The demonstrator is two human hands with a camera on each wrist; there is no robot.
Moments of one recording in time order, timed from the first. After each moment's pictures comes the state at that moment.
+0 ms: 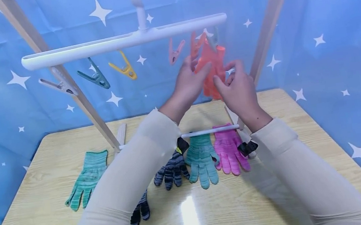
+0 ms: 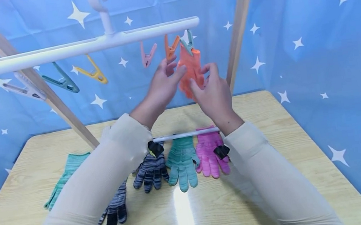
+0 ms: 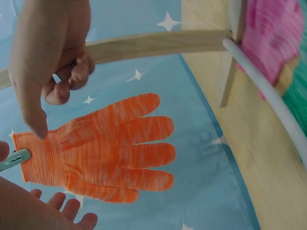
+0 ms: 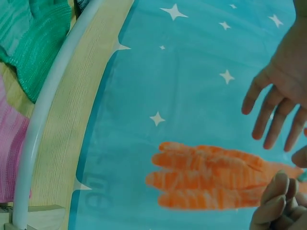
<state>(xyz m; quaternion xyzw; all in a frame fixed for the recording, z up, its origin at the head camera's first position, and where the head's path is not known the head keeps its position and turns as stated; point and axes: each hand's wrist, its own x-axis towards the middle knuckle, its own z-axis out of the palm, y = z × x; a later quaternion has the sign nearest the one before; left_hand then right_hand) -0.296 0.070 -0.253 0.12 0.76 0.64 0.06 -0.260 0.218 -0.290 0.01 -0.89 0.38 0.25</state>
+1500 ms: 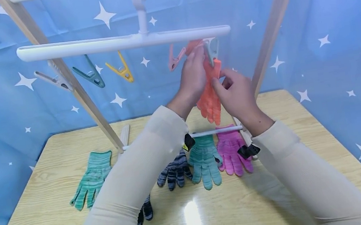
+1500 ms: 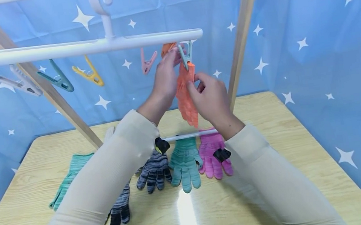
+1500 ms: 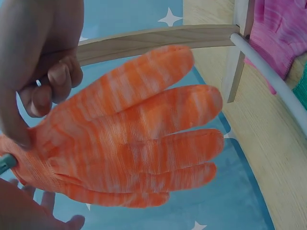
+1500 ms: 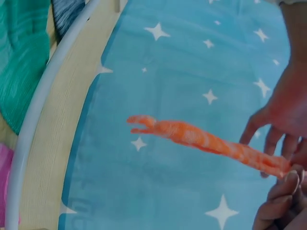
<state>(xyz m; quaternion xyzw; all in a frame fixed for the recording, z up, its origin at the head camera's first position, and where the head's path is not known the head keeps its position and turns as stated) -0.302 0.083 -0.238 0.18 0.73 0.66 -0.04 -0.257 0.209 -0.288 0.10 -0.87 0.39 0.29</state>
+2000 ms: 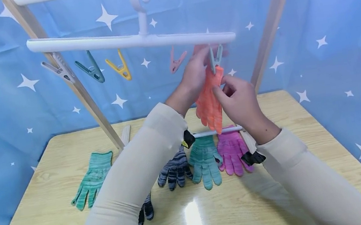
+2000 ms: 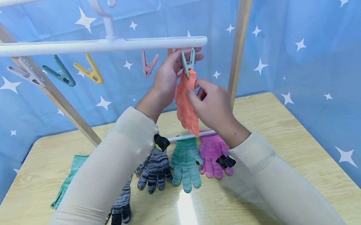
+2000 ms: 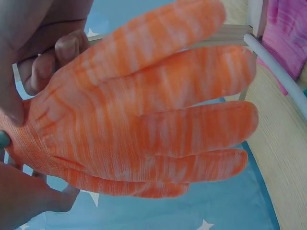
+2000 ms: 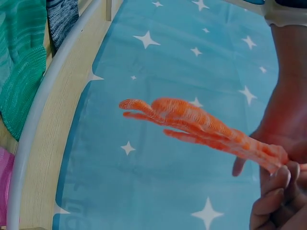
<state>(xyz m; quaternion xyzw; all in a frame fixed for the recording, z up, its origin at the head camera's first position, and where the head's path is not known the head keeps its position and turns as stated) -0.300 0.082 -0.233 0.26 0.62 0.74 0.08 -0.236 0.210 -0.287 0.12 -0.86 0.41 0.28</state>
